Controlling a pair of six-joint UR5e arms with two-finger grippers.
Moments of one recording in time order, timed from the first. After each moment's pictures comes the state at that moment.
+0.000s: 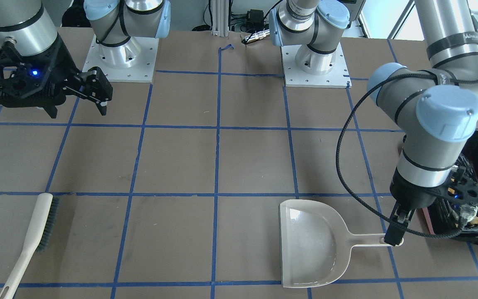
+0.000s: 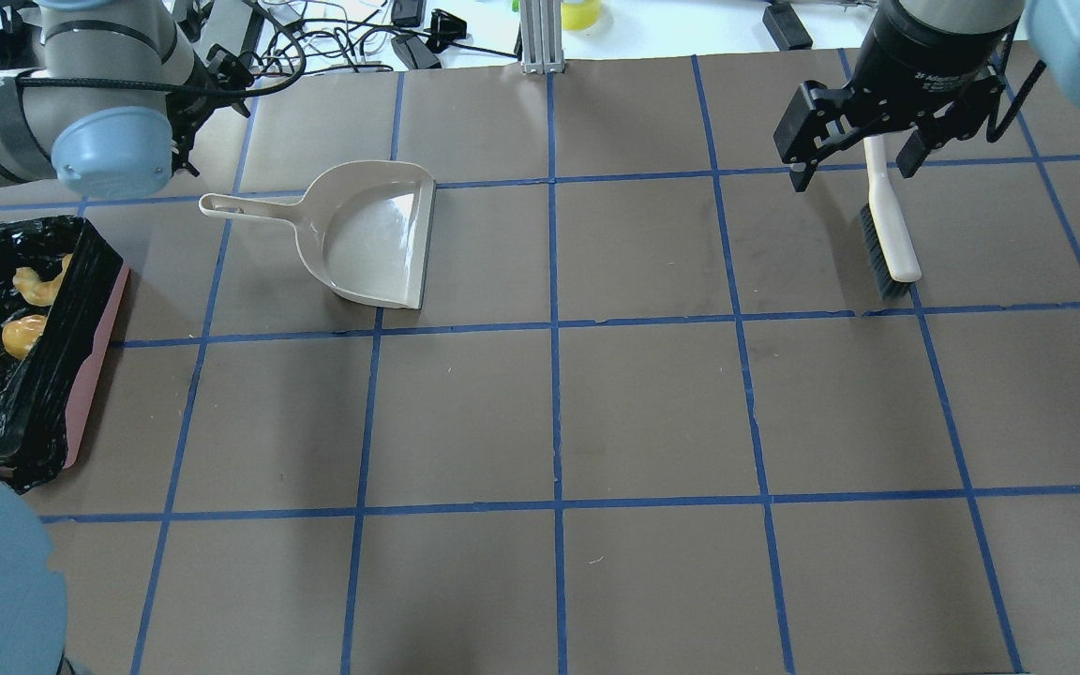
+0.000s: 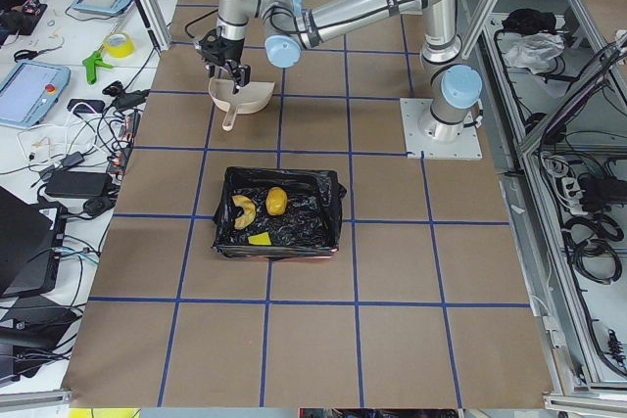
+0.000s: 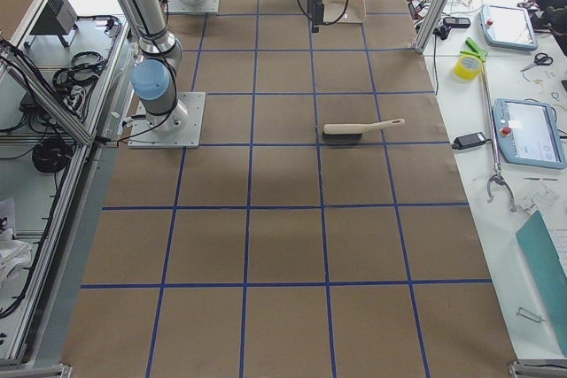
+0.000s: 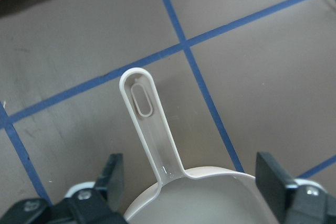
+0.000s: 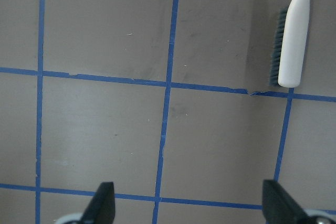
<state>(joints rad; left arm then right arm) -1.43 -1.91 -1.56 -0.89 1.71 -0.65 1.53 -1.53 1.50 -1.55 -1.58 -0.14</state>
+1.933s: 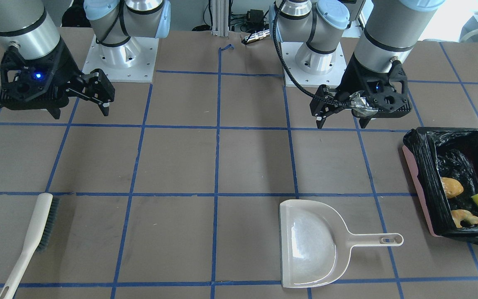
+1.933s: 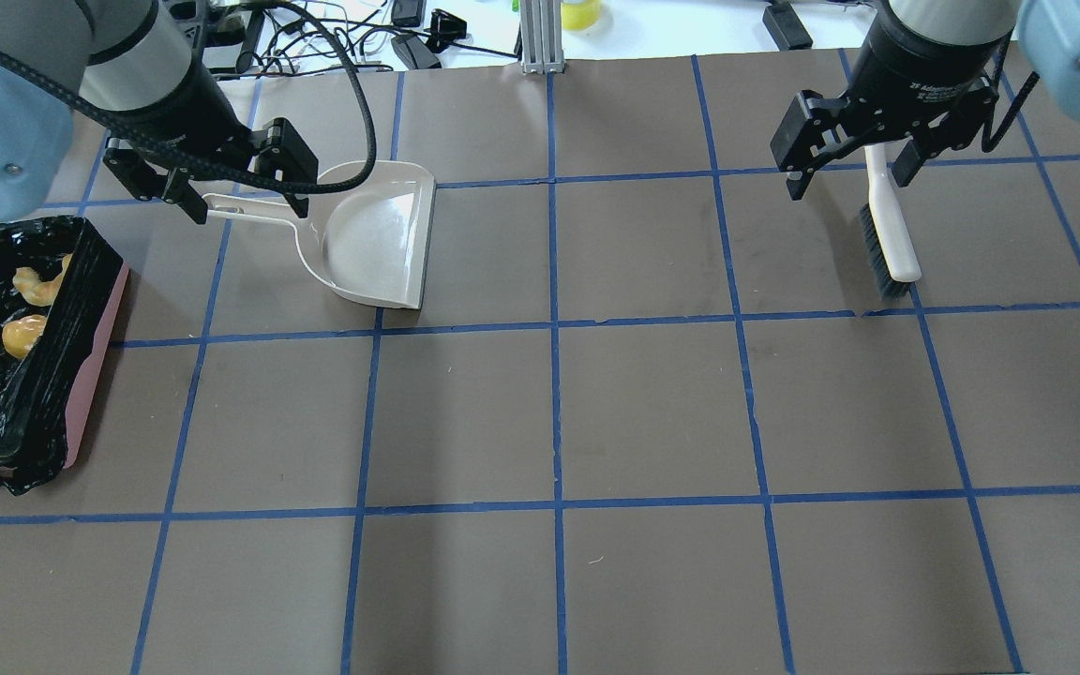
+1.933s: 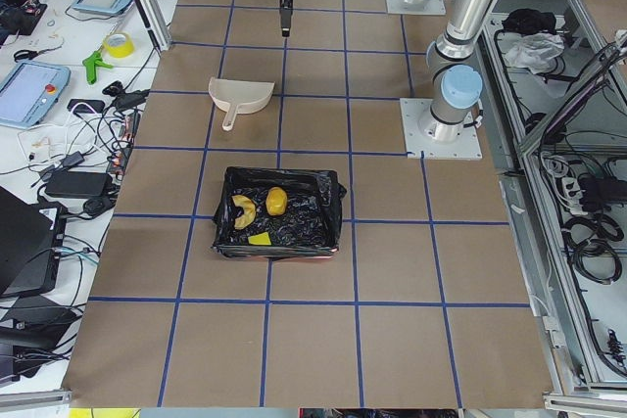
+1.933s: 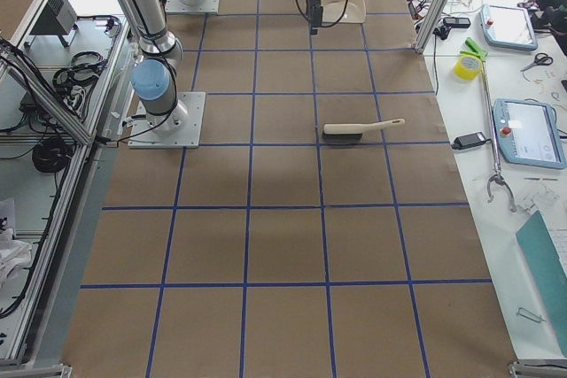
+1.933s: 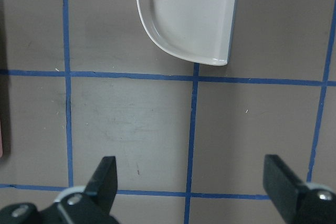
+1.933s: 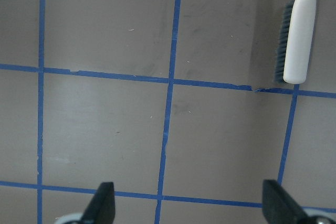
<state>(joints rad) -1.56 -1.60 -1.58 -1.47 1.59 -0.01 1.53 -1.53 1.52 -1.56 -1.57 -0.13</state>
